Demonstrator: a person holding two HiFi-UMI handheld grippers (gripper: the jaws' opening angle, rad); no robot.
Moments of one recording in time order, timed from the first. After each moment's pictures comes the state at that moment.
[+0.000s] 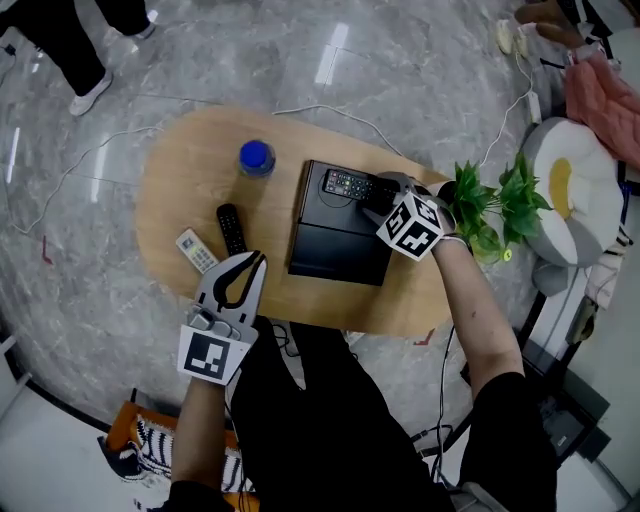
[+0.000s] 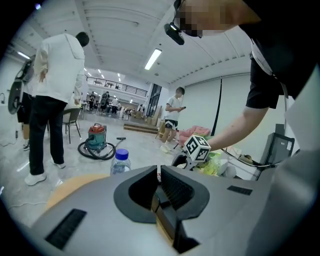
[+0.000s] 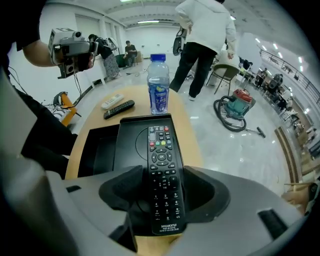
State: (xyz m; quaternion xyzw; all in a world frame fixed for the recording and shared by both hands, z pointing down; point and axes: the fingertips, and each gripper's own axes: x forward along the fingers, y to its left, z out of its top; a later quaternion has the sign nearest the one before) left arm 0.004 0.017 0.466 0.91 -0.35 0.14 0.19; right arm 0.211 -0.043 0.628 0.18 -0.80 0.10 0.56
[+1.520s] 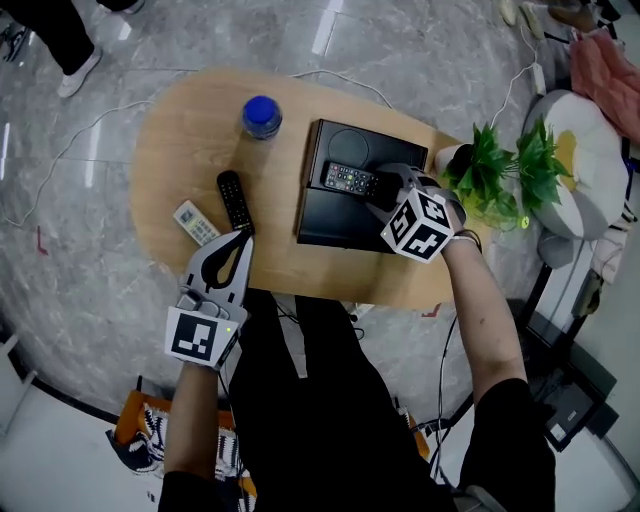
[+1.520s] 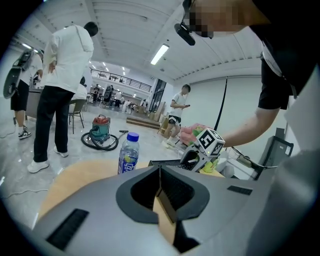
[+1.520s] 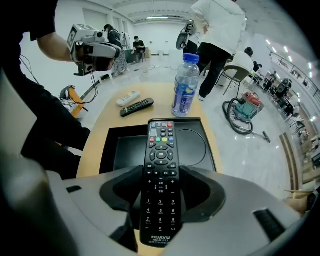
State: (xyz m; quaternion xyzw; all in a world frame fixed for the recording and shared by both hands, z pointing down) left arm -0.036 0.034 0.502 0.89 -0.35 0.15 0.22; right arm 0.175 0.014 0.621 0.15 -0.80 0.09 0.57
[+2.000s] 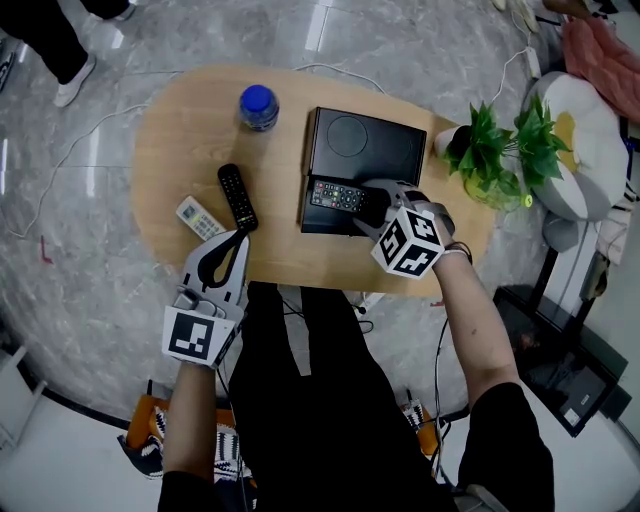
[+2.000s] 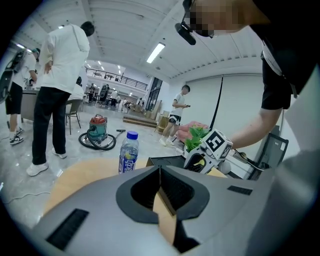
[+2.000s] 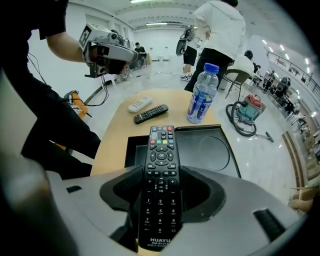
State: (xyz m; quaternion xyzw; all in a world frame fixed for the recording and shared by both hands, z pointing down) left arm -0.048 0.048 0.501 0.90 -0.33 0.17 0.22; right arm 0.139 0.069 0.617 0.15 -0.82 0.10 0.55
